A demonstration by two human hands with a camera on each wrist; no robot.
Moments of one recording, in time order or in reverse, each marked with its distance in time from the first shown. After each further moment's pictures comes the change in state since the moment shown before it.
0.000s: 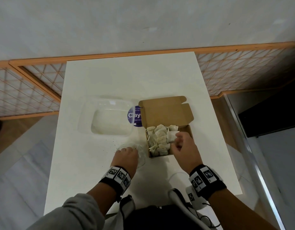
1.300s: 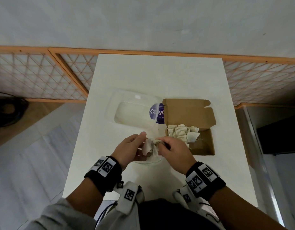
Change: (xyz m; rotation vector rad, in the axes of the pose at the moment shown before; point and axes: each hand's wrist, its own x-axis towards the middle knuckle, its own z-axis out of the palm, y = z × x) left_hand -0.066 -0.054 -0.055 -1.845 -0.054 -0.316; right_hand -0.034 -0.096 0.054 -0.028 -0.424 -0.257
